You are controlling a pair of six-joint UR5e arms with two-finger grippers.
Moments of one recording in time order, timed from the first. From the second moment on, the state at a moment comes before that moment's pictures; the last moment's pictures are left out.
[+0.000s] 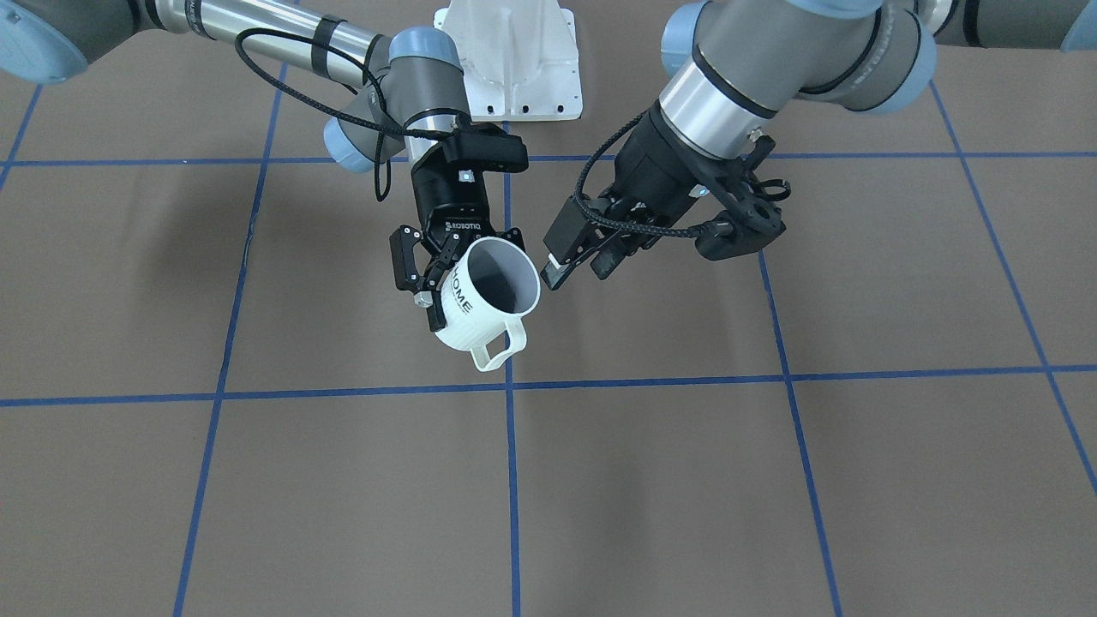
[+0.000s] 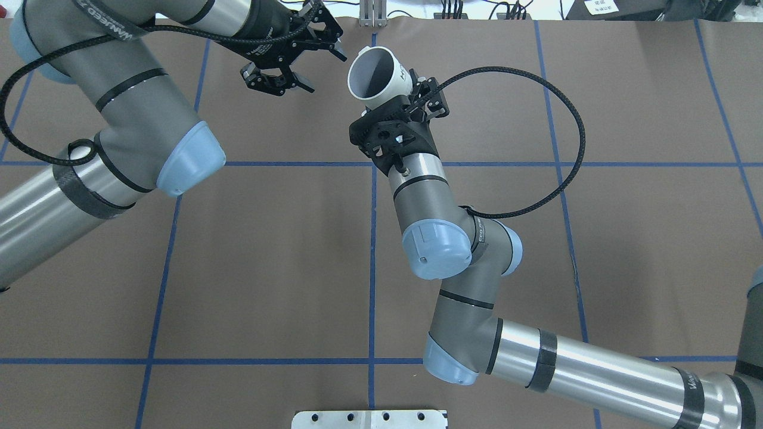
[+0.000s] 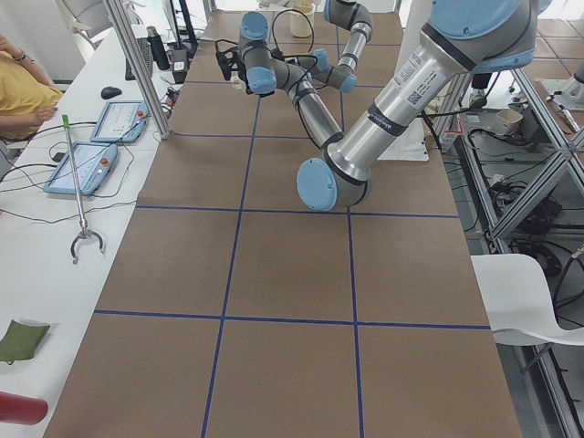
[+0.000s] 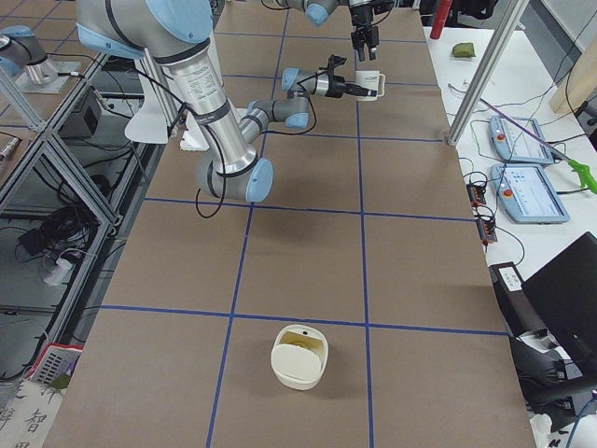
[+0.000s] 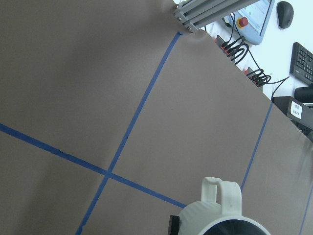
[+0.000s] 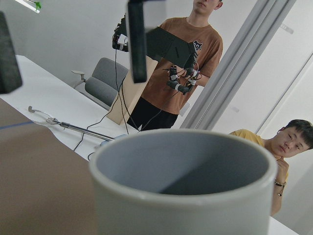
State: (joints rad) left arm -0.87 -2.35 -1.67 -1.97 -2.14 -1.75; right arm 0.40 -0.87 1.45 -0.67 0.67 0.31
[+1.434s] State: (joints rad) left arm -0.81 -2.35 -1.66 -1.98 -2.14 -1.75; right arm 0.37 -0.86 1.46 -0.67 0.64 0.31
